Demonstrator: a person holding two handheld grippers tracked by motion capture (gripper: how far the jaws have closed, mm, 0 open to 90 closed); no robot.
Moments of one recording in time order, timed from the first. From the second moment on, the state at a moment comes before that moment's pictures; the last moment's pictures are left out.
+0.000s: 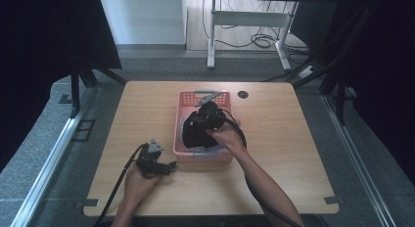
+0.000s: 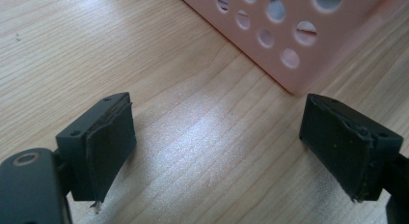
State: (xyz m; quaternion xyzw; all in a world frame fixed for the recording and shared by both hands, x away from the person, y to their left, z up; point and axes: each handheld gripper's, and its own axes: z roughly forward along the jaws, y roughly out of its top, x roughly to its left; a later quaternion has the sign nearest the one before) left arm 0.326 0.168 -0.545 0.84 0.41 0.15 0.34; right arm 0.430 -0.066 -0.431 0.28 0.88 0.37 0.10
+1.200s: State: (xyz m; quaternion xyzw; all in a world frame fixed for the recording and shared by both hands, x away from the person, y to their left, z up) left arm 0.326 0.168 -0.545 0.84 0.41 0.15 0.34; right arm 0.422 -0.119 -0.348 0.30 0.84 0.44 0.12
